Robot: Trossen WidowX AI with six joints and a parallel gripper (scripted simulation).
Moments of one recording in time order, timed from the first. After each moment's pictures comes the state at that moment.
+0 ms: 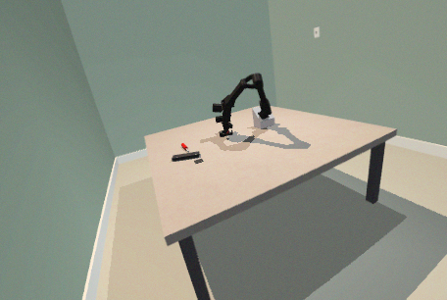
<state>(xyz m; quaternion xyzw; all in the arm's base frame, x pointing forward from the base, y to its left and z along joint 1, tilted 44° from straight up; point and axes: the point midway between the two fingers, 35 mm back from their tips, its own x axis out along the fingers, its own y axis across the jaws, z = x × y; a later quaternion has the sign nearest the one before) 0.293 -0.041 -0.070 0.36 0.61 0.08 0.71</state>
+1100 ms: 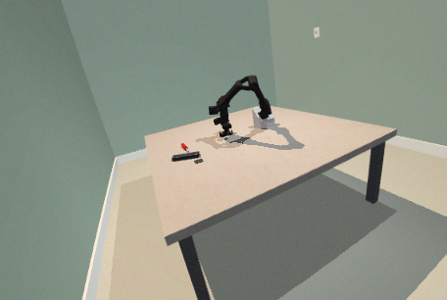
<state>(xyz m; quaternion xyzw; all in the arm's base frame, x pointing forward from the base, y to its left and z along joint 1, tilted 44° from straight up) 0.294 -0.037 -0.070 0.35 0.67 0.12 0.65</state>
